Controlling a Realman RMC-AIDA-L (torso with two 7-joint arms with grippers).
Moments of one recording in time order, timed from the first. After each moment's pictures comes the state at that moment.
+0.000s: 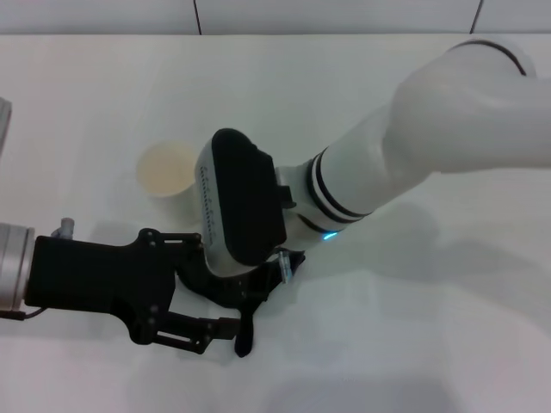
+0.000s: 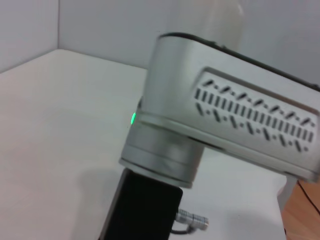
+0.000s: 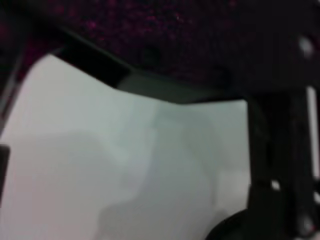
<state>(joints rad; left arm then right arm) -0.31 -2.07 1.12 1.15 1.92 1.77 -1.58 1.02 2.03 -2.32 -0.93 -1.92 -0.73 2.11</state>
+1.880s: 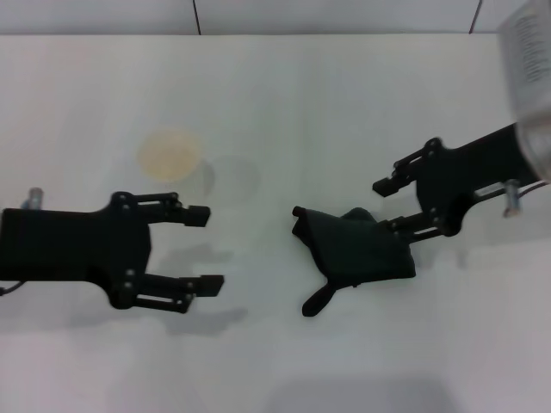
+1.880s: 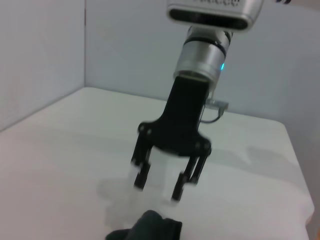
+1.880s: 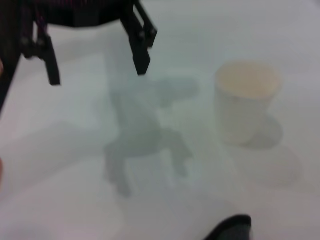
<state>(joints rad) -0.30 -2.07 1.03 1.15 1.86 1.78 -1.53 0.55 2.01 -1.30 -1.24 -2.12 -1.51 1.77</state>
